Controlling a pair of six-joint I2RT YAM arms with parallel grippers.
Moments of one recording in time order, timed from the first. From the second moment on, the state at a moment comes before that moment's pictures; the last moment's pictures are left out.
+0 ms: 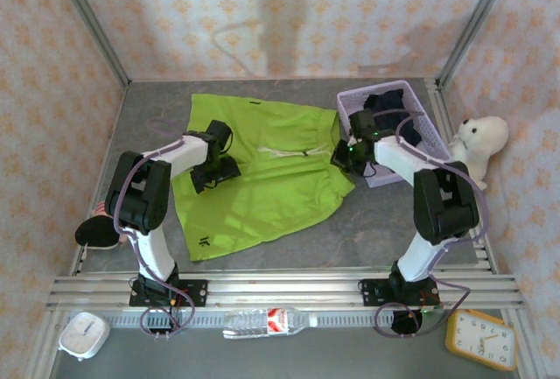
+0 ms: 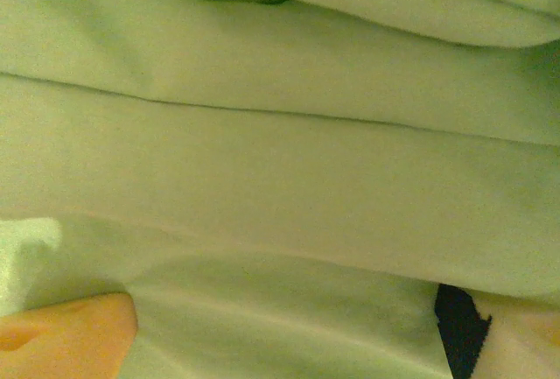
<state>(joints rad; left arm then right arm) -0.24 1.84 1.15 -0.76 -0.04 -0.75 0.26 1.74 1.11 -0.55 -0.29 0.70</state>
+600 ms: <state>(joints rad) -0.24 1.66 1.28 -0.91 0.00 -0.72 0.29 1.51 1.06 -0.71 -0.15 0.71</state>
